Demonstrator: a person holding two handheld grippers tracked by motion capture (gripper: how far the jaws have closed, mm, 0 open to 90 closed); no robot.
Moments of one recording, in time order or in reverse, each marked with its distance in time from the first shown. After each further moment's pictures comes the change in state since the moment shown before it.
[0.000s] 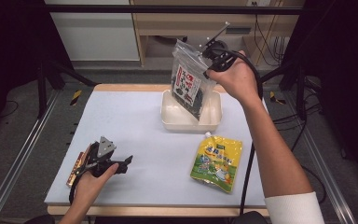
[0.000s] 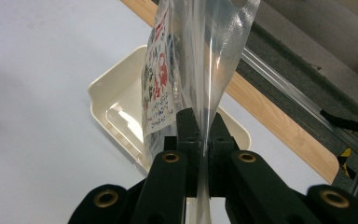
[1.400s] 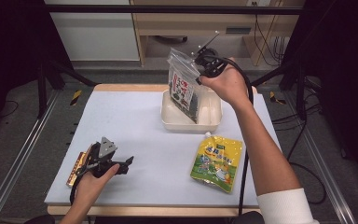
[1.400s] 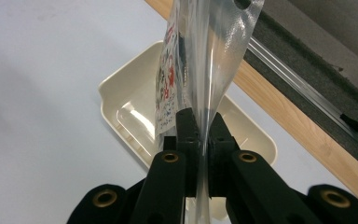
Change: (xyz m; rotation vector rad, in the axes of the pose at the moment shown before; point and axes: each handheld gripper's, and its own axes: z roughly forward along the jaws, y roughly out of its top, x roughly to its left) left arm -0.002 0.000 0.001 0.005 -0.005 0.005; right arm 0.010 0.000 0.029 0.016 0.052 -0.022
